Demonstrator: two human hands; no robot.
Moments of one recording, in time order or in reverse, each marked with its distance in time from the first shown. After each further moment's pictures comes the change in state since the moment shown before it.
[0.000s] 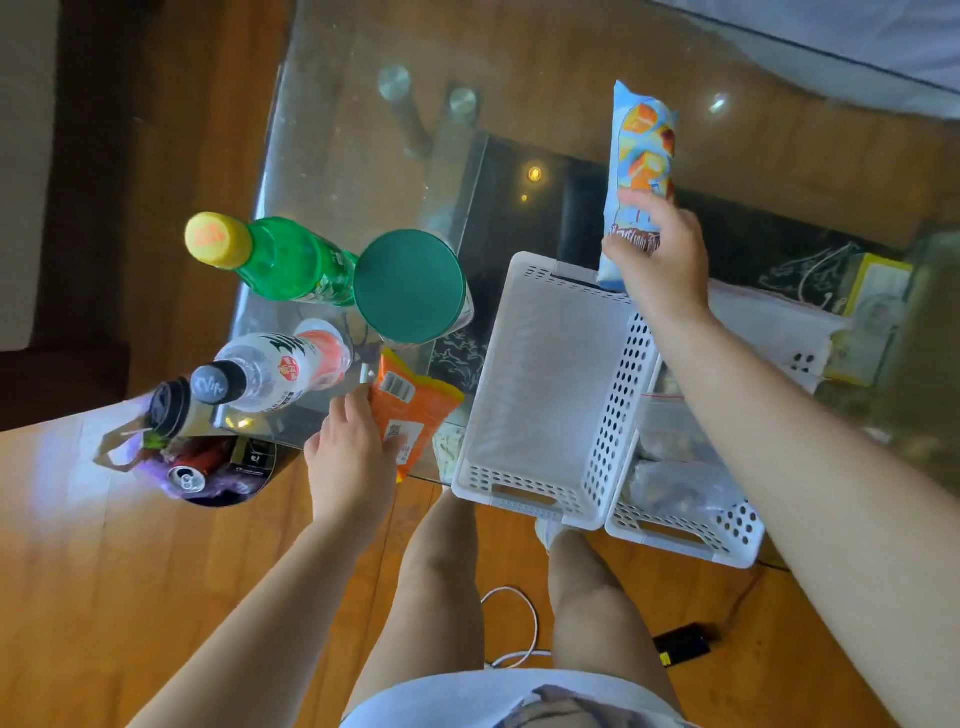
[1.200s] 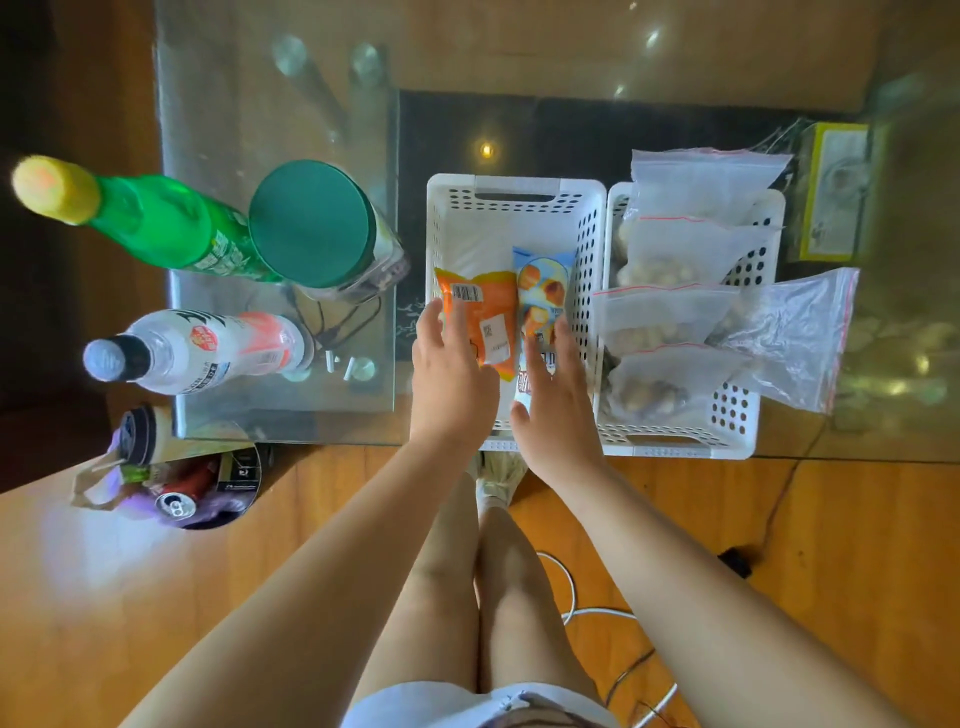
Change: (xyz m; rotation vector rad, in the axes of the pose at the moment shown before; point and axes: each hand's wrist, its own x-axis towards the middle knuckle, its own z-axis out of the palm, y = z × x) left_hand -0.028 0.093 0.051 -0.209 -0.161 0.329; right_hand -0.182 0.100 0.035 -0.518 -0.278 -0.009
